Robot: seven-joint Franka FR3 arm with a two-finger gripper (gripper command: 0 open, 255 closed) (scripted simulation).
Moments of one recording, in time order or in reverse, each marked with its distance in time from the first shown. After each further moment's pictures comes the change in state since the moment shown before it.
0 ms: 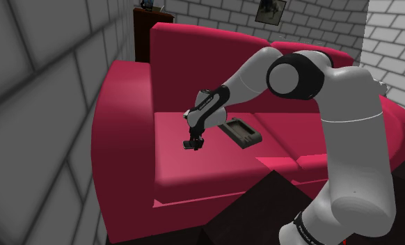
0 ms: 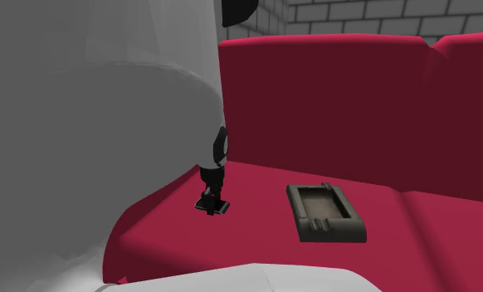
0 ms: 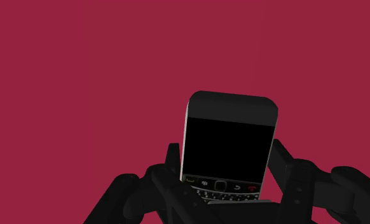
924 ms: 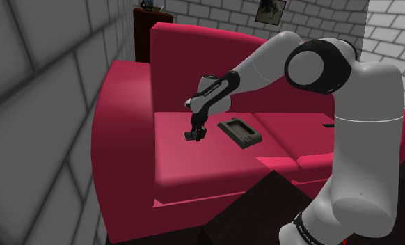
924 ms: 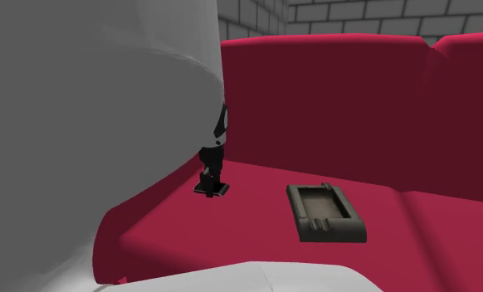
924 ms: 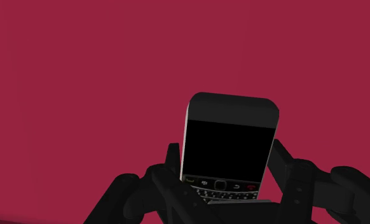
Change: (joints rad) arm 0.021 -0.148 -0.028 -0.032 -0.030 -0.115 0.022
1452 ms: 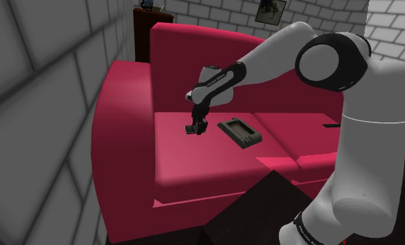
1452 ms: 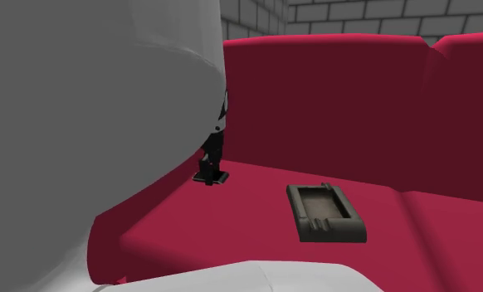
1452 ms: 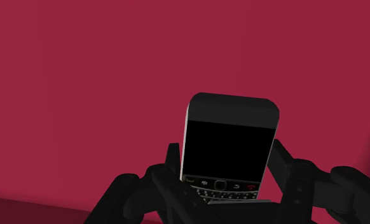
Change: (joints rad) arm 0.009 -0.073 -0.014 0.011 -0.020 -0.084 0.014
